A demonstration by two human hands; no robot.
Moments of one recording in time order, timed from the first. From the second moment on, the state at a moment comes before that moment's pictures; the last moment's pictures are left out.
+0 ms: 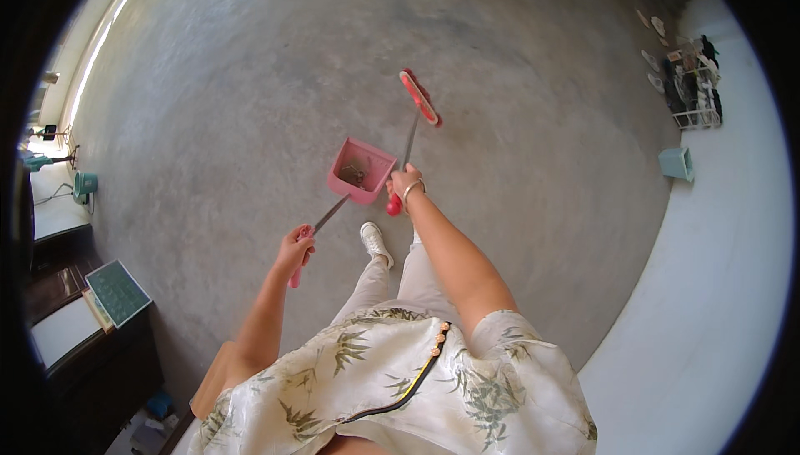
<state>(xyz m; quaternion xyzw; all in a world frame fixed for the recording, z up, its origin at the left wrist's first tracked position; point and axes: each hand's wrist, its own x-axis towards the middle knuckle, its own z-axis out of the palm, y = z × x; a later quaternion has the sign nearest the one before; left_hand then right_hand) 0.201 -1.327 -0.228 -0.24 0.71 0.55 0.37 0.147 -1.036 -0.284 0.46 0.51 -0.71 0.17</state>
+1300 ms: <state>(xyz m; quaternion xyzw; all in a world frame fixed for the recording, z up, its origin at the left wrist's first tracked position) 0.097 -1.228 -0.213 -0.25 0.73 0.47 0.43 0.112 -0.885 -0.385 0.41 0.71 -0.47 0.32</state>
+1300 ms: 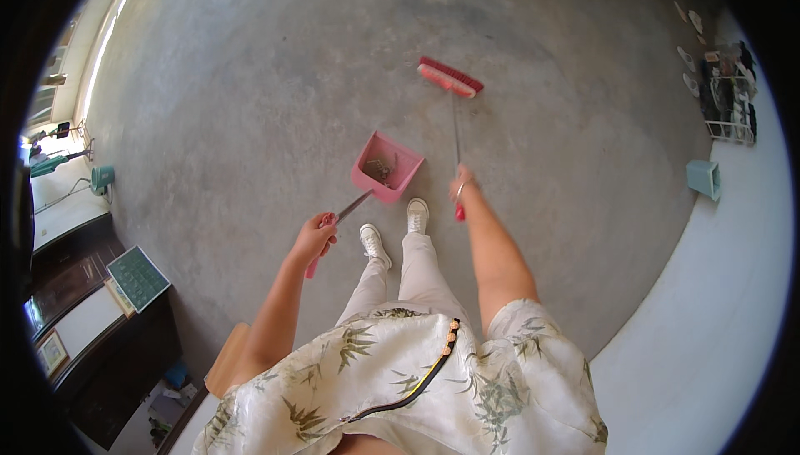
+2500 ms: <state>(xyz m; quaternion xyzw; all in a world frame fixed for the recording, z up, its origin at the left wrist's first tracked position) 0.144 -1.269 -0.244 -0.25 0.68 0.51 0.46 0.313 -0.851 -0.238 0.30 0.71 -0.42 0.48</state>
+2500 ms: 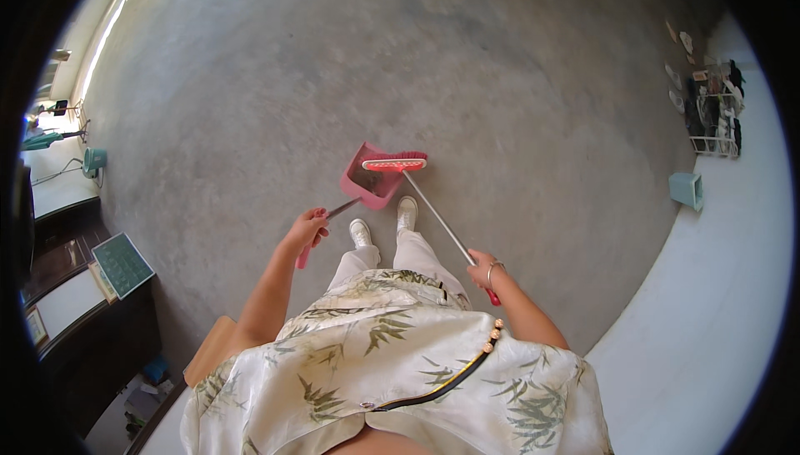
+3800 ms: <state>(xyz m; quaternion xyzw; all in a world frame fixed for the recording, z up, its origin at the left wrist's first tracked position) -0.183 -1.571 -0.156 -0.29 0.53 0.74 0.28 -0.093 -1.130 -0.280 0.54 0.10 -0.84 0.05</state>
